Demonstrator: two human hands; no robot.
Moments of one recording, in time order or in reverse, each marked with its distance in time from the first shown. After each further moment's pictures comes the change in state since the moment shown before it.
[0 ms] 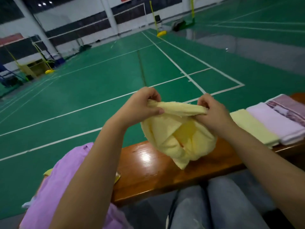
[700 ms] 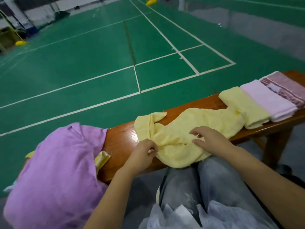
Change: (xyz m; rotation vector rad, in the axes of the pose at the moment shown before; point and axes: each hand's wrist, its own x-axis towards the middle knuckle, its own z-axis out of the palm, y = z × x) left_hand -0.128 -0.085 0.161 -0.063 -0.291 -0.310; right_hand -0.071 0.114 0.051 -0.370 -0.492 0.105
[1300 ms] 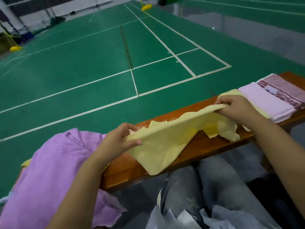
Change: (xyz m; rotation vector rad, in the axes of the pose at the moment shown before) left_hand -0.005 -0.001 -0.096 -0.117 0.128 -0.003; right_hand 0.008 -0.013 -0.103 0.266 0.343 0.164
